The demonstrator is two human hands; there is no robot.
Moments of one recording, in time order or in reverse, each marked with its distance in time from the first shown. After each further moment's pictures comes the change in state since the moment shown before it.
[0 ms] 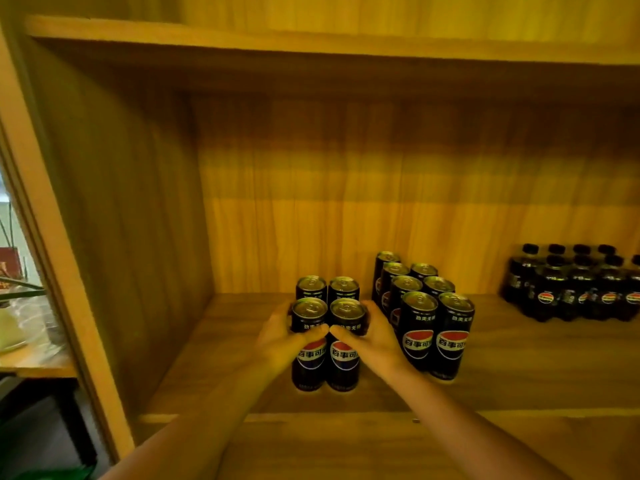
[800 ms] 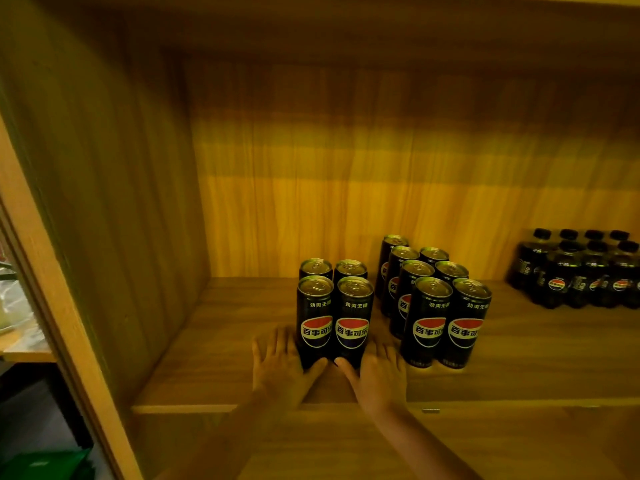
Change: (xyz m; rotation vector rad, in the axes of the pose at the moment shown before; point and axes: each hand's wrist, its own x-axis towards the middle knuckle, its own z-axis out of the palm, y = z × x) left_hand 0.004 -0.089 0.025 1.072 -0.090 -0.041; right_hand -0.034 0.060 0.039 -0.970 0.165 0.142
